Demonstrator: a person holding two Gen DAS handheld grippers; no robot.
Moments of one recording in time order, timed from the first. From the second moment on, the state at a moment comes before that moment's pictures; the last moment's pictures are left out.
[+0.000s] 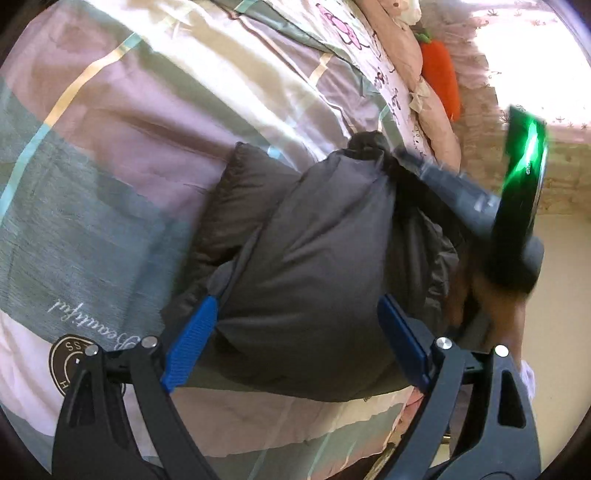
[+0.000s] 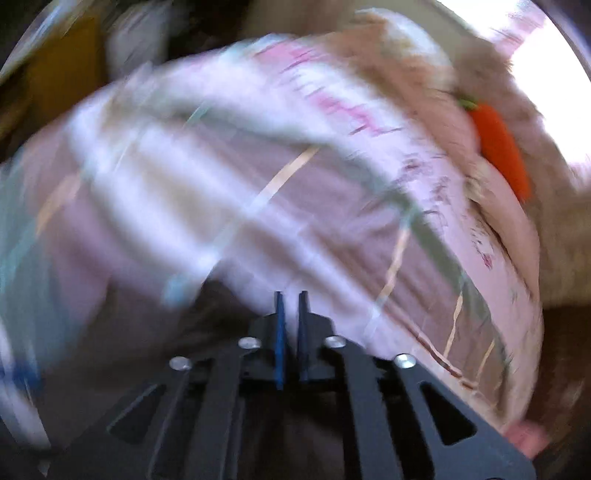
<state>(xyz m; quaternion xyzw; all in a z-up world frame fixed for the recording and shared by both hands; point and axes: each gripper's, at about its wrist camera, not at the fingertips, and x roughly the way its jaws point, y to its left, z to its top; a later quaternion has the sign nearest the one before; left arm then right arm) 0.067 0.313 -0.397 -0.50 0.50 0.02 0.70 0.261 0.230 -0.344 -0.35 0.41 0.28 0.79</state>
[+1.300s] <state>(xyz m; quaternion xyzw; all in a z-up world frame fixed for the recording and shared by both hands) 0.209 0.048 -0.299 -0.19 0.55 0.00 0.81 0.273 -0.112 -0.326 0.00 0.47 0.20 0.86</state>
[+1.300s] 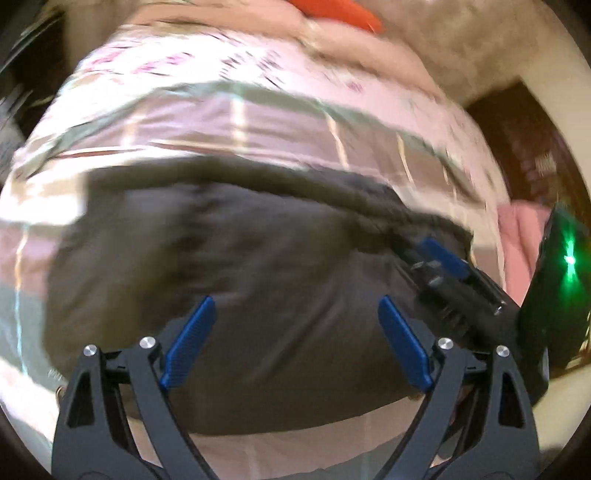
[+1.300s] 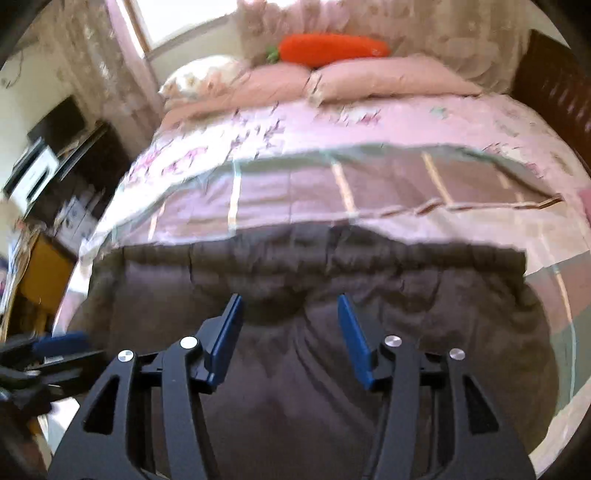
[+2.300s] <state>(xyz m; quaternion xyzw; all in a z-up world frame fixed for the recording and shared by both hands) 0.256 0.197 -0.377 -0.09 0.57 0.23 0.79 0.344 -0.268 -0.394 0.02 0.52 0.03 0.86</state>
